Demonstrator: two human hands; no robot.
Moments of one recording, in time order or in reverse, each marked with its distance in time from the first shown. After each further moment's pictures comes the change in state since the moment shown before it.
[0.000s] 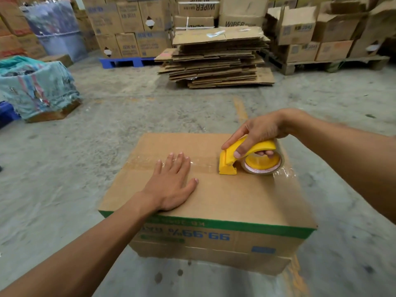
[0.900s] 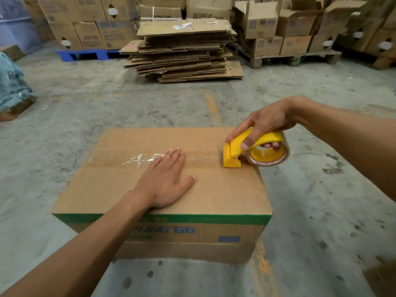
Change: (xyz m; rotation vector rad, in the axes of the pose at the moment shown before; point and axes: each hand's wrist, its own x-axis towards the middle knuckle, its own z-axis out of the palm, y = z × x) left_hand 0.033 0.065 0.011 -0.016 0.047 0.136; right_hand -0.063 0.073 -0.032 0.093 -0.004 0.156
